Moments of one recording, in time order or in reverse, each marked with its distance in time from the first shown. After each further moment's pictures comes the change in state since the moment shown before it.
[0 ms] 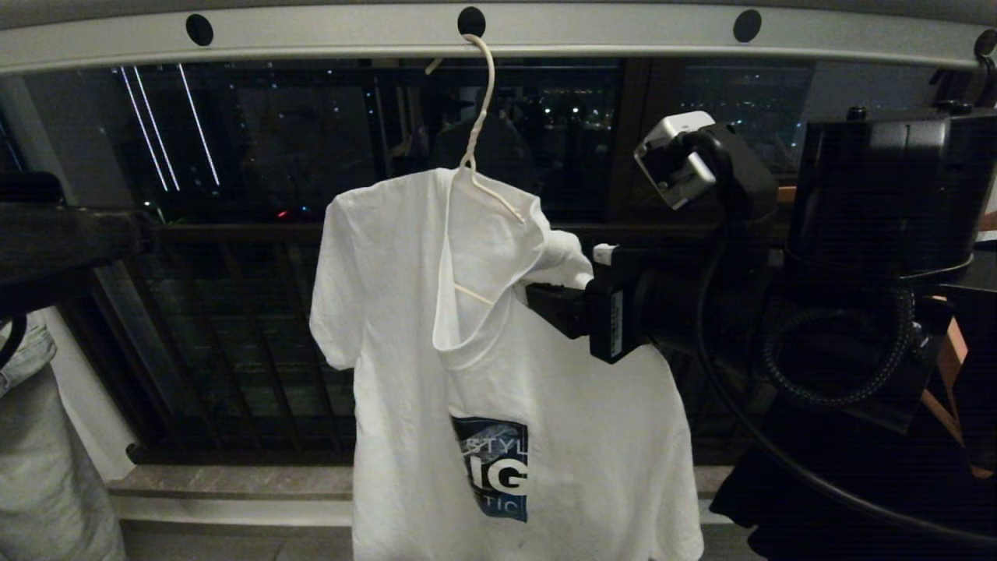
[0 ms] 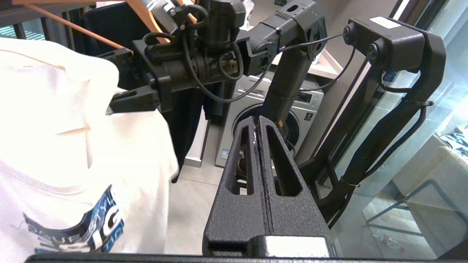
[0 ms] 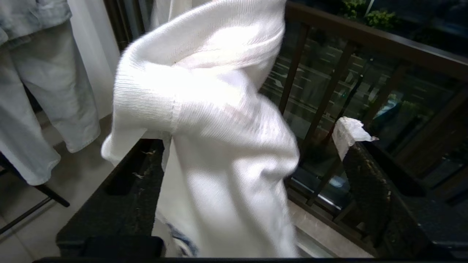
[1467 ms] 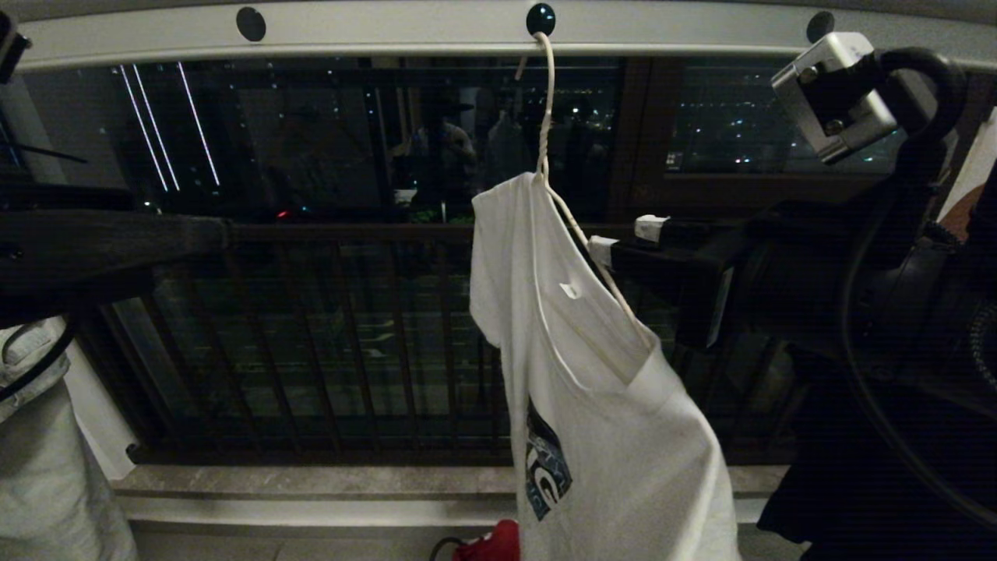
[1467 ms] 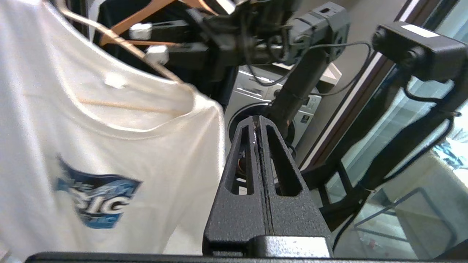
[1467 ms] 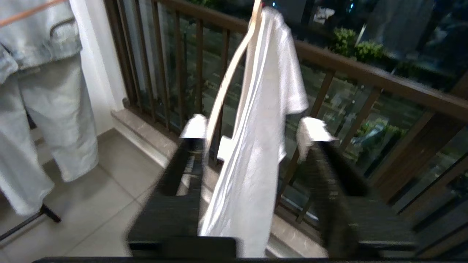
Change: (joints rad) left arm 0.000 0.091 -0.015 0.000 0.000 0.001; right arm -0.001 -0.160 0.064 0.002 -0.001 -0.049
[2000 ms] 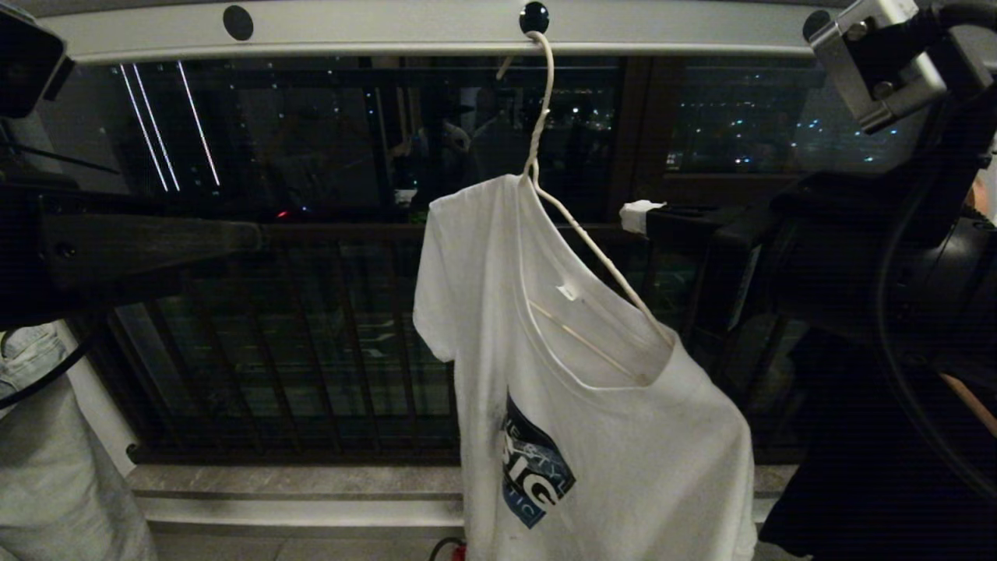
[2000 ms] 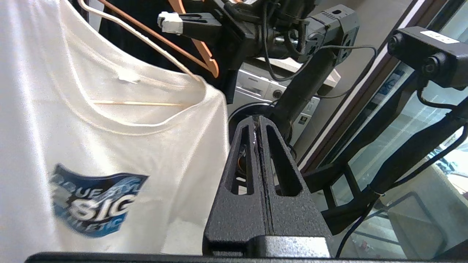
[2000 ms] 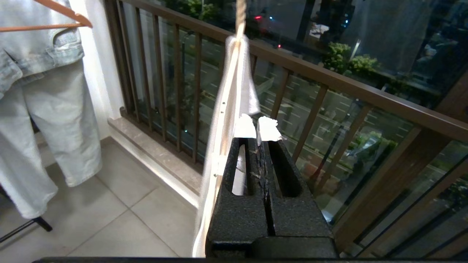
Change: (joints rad) left arm 0.000 0.043 -0.008 0.000 0.000 0.000; right arm 0.002 -0.020 -0.019 0.001 0.001 -0.031
